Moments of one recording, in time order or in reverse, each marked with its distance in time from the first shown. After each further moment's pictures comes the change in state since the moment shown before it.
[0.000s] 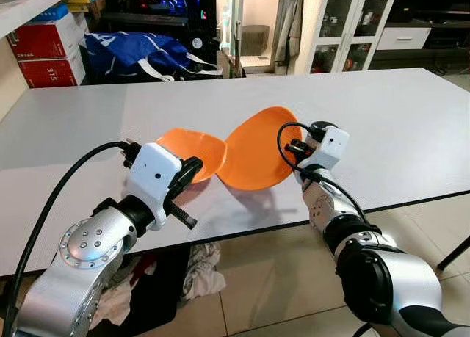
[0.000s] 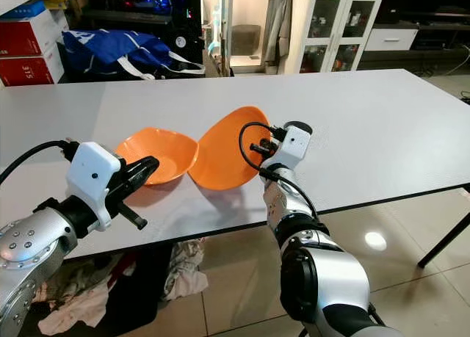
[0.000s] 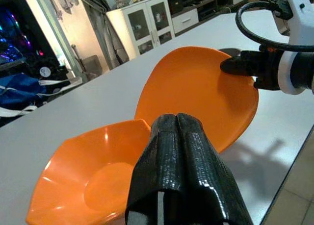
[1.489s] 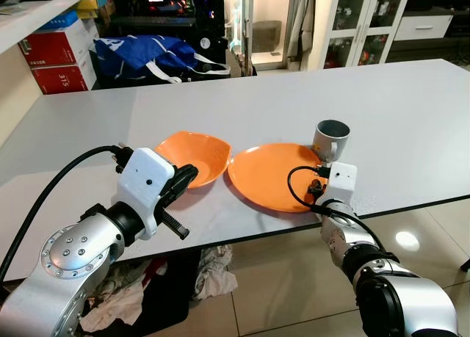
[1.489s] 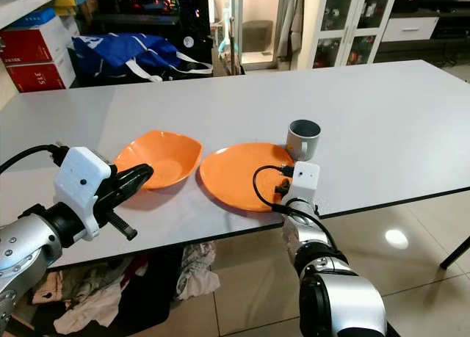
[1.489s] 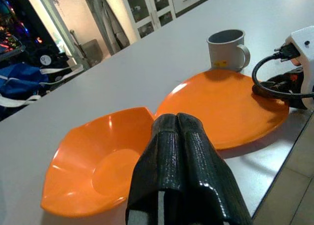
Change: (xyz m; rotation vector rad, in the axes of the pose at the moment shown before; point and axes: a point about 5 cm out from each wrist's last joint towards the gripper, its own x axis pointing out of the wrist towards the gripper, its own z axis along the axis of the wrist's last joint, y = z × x) left arm -0.015 0.001 0.004 0.002 0.043 -0.031; right arm -0.027 -0.064 -0.042 -0.340 0.168 -0.272
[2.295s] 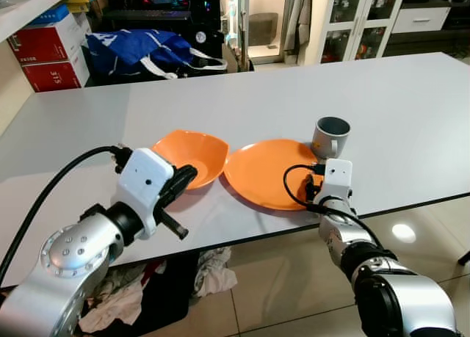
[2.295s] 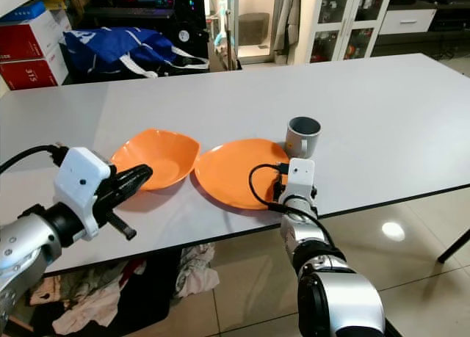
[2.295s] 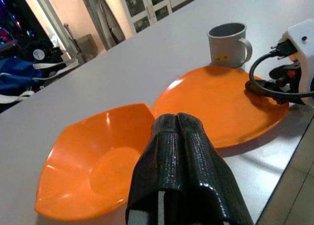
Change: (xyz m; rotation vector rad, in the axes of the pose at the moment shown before) left arm 0.002 0.004 -0.001 -0.002 0.005 0.002; right arm 0.000 0.006 0.006 -0.070 -0.042 -0.001
